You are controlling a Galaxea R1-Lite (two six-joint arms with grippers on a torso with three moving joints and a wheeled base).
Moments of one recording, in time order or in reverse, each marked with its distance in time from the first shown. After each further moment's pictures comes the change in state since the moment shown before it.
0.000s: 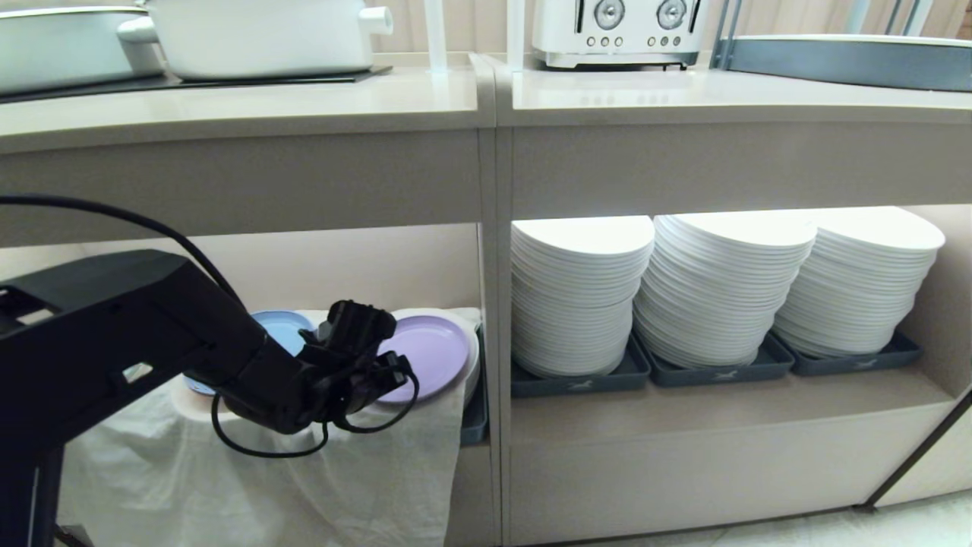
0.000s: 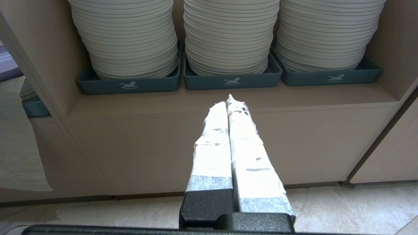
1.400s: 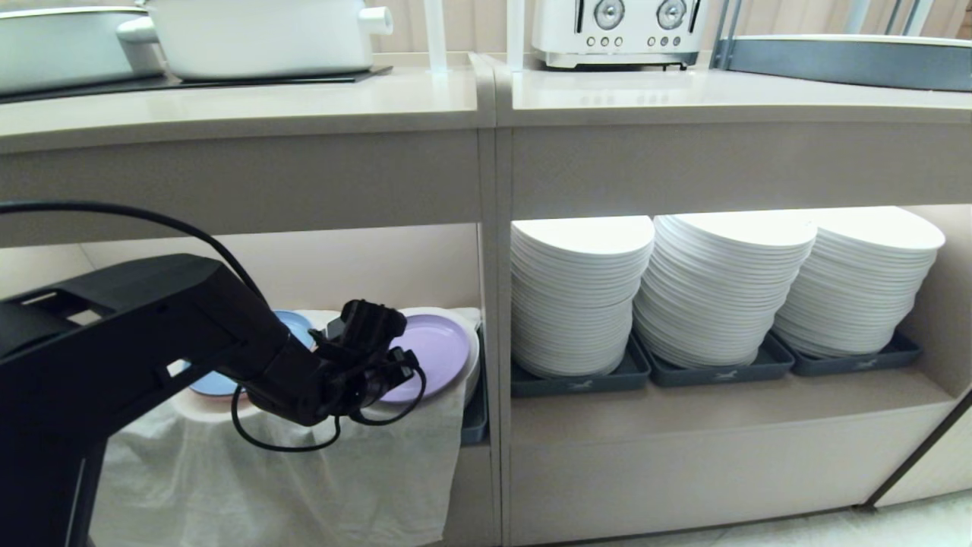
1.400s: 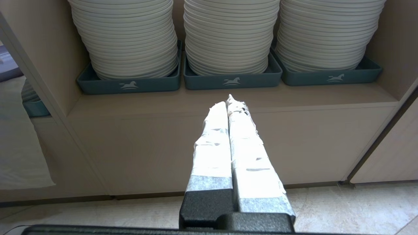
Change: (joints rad) left arm -0.002 0.064 -0.070 -0.001 0.023 -0.041; right arm 0.000 0.000 0.000 0.000 0.000 0.000
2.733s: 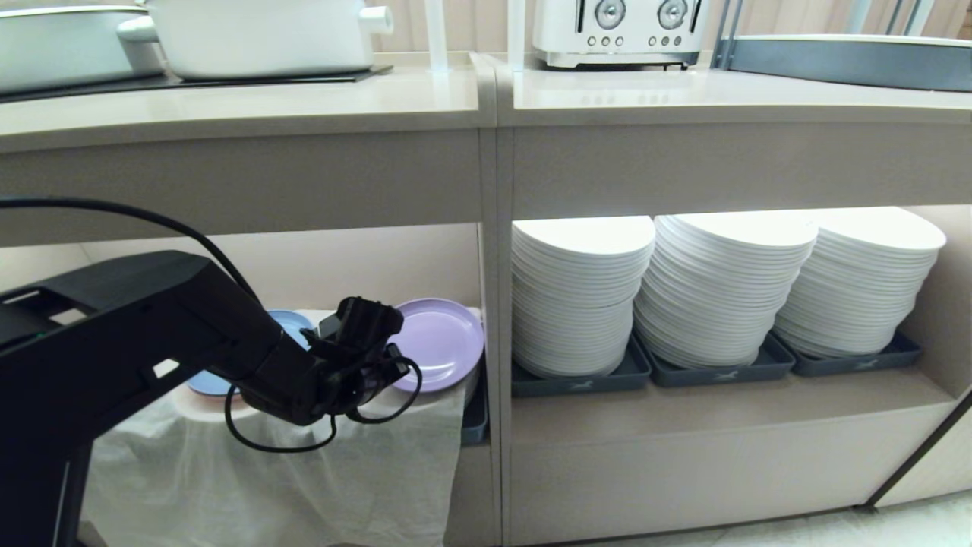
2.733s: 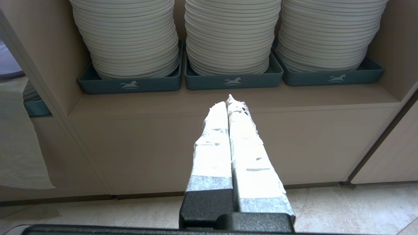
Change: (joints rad) left arm -0.015 -0.027 0.016 0.003 0.022 -0.033; right arm 0.000 0.000 0.000 0.000 0.000 0.000
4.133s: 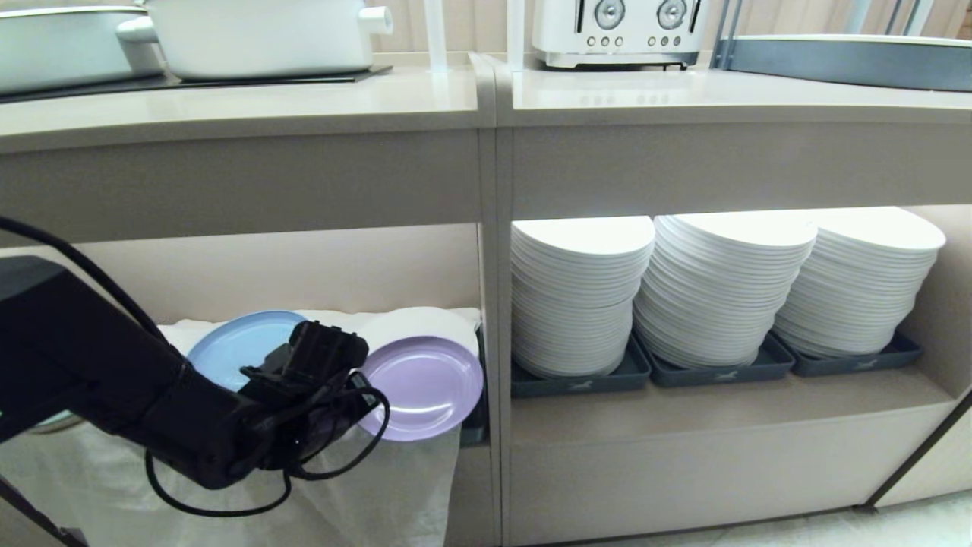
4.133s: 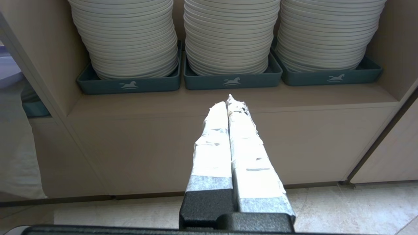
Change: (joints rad) left arm -0.015 -0.246 0.306 0.002 0.000 -0.156; right arm 0.000 0.000 0.000 0.000 0.000 0.000
